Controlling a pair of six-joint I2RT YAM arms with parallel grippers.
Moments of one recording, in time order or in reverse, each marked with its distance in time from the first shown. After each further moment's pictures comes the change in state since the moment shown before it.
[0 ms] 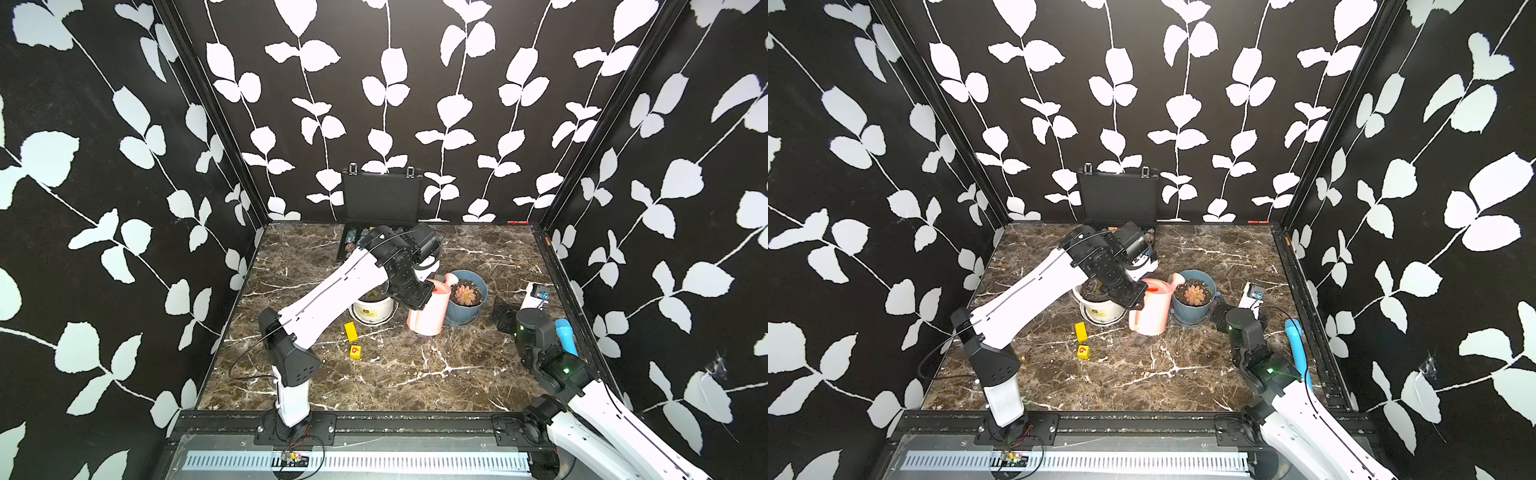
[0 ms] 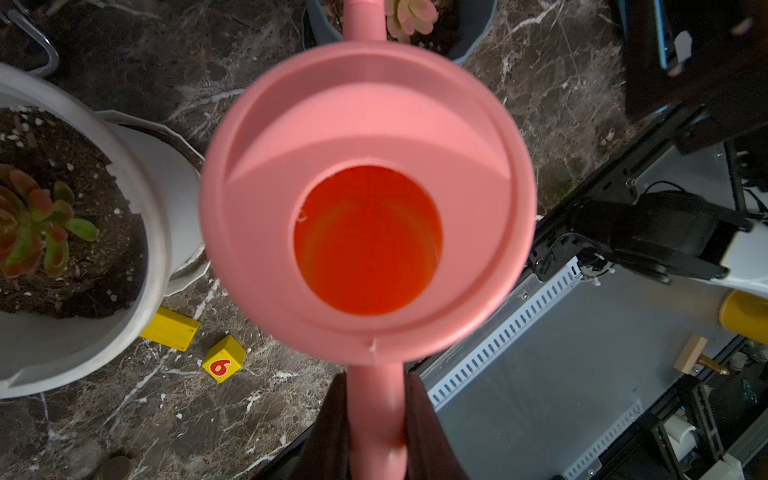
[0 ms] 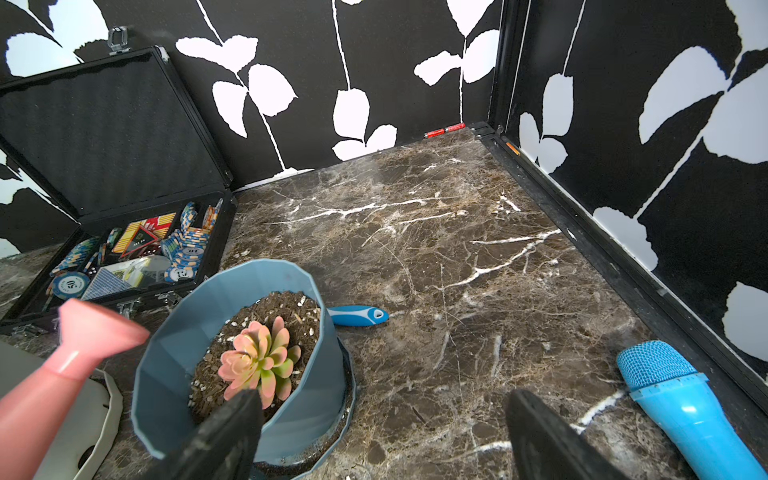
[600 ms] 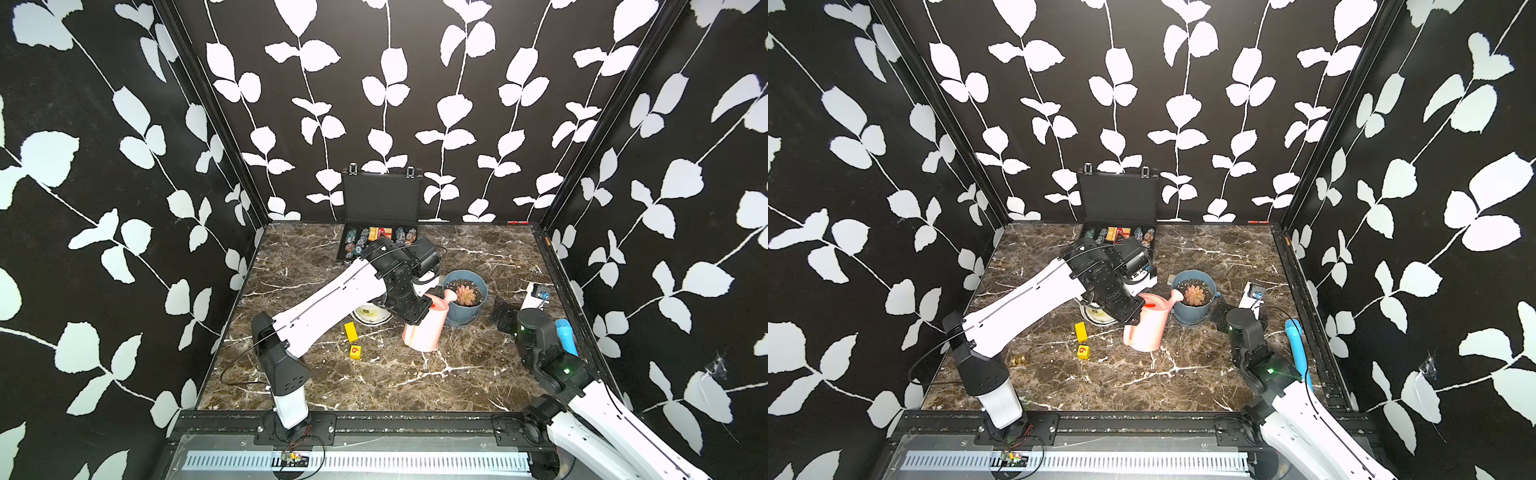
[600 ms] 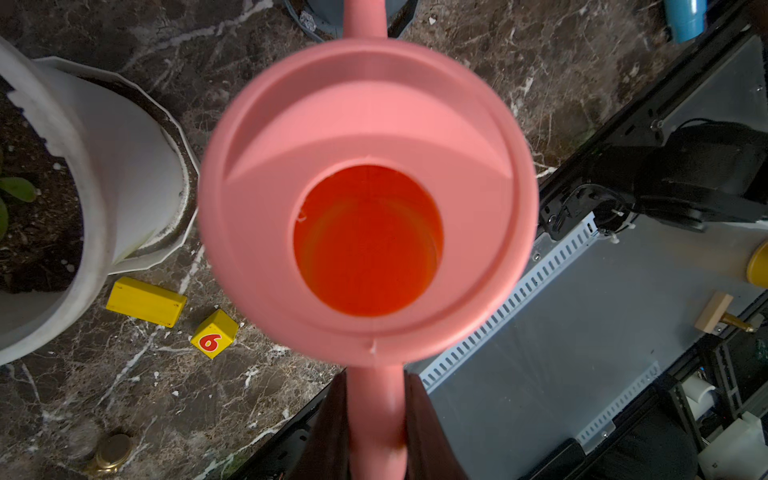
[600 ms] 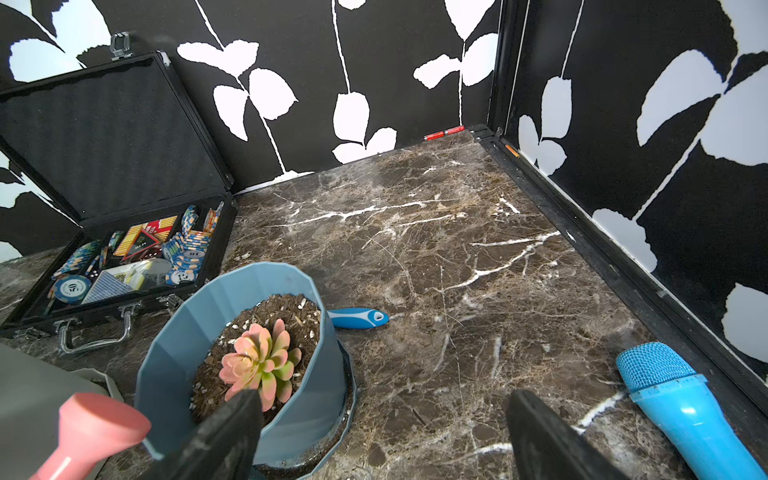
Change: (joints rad) left arm -0.044 -0.100 -0.172 0.018 0.012 0.013; right arm 0.000 -0.006 0.000 0.003 0.003 0.000
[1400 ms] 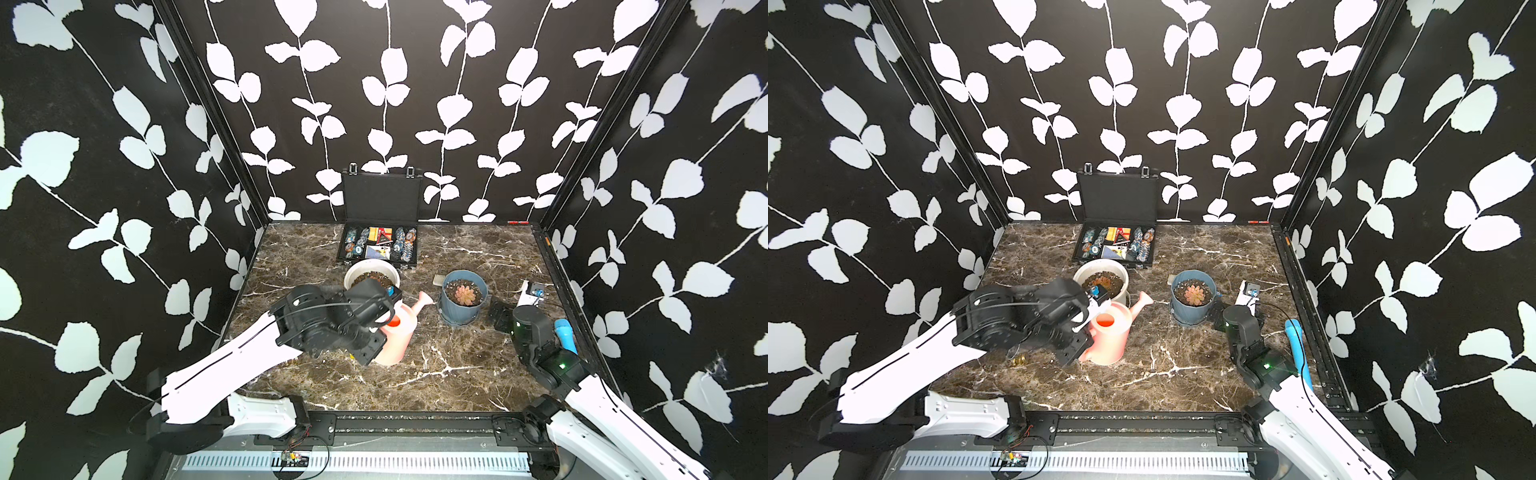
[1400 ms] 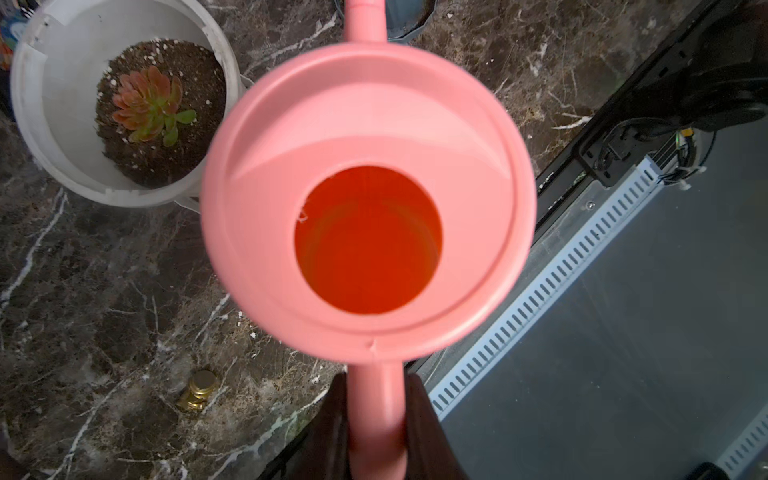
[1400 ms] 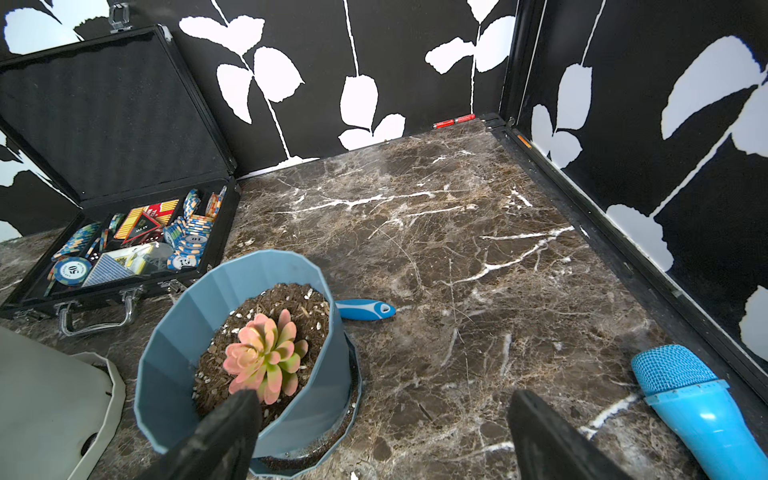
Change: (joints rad) left arm -0.153 -0.508 -0.343 0.024 -0.244 -0.022; right arm 0.000 0.051 0.011 0.011 -0.028 -0.006
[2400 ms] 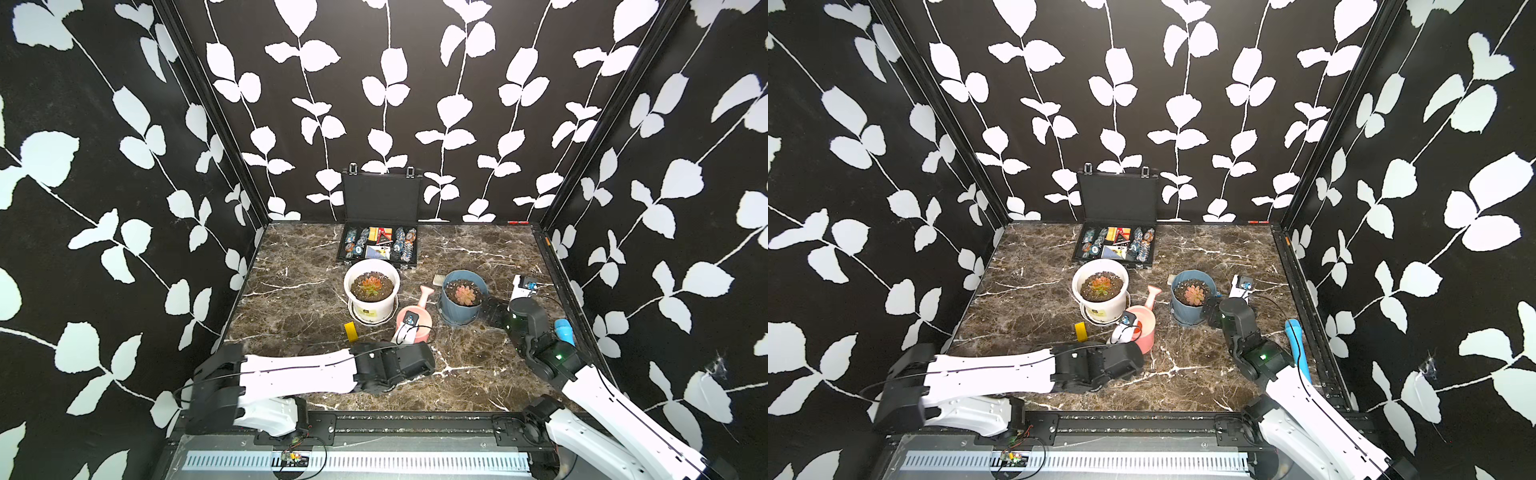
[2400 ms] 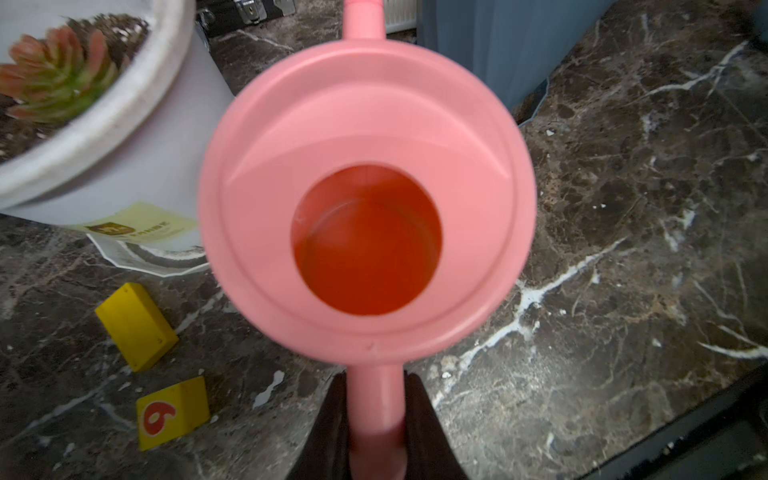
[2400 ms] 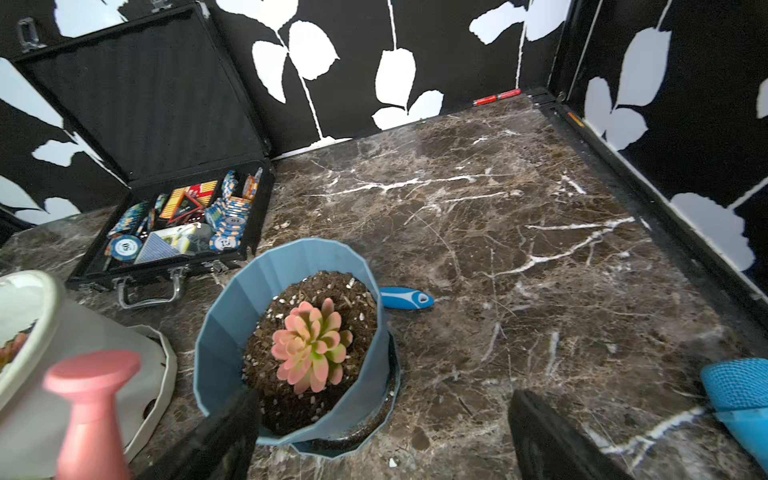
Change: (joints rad) left arm -0.257 0.026 -0.688 0.843 -0.506 -0.441; right arm 0.000 0.078 0.065 -0.016 -0.093 0.037
